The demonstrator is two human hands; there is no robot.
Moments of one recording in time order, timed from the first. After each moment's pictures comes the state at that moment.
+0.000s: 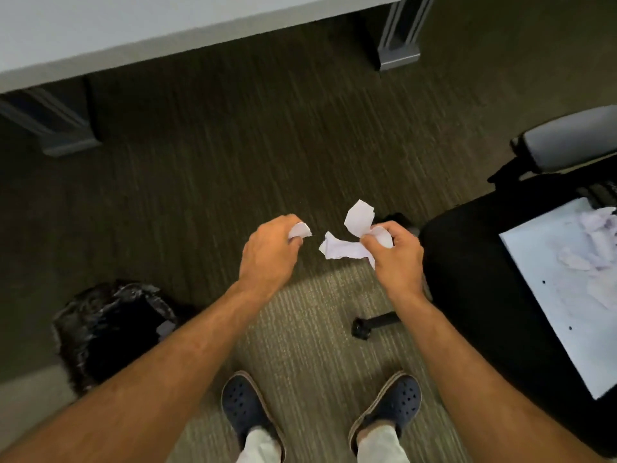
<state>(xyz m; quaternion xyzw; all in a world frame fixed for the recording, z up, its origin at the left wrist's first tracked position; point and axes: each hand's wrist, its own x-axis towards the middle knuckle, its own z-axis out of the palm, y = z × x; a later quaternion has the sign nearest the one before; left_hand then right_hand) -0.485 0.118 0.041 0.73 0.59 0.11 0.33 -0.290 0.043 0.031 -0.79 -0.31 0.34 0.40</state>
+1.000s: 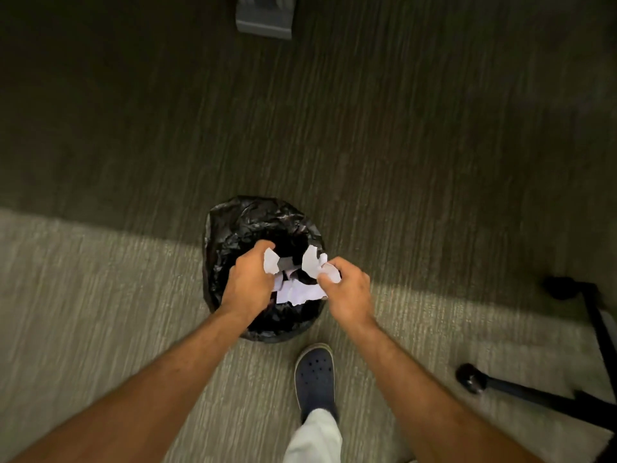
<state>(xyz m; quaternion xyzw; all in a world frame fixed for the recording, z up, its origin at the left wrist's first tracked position) -0.896 0.037 -0.118 0.45 0.80 0.09 0.39 -0.712 0.059 -0.124 -0.68 -0.50 0.52 0.14</state>
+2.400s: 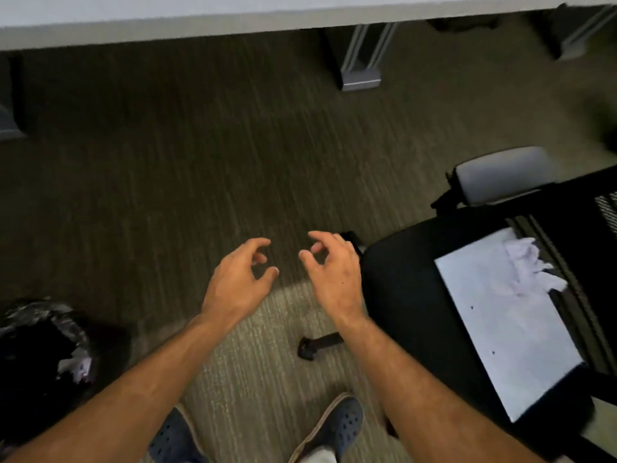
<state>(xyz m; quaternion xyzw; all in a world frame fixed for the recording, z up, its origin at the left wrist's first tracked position) -0.443 0.097 -0.007 0.69 0.58 0.16 0.39 -0.271 0.059 0.024 -0.78 -0.49 0.27 0.27</state>
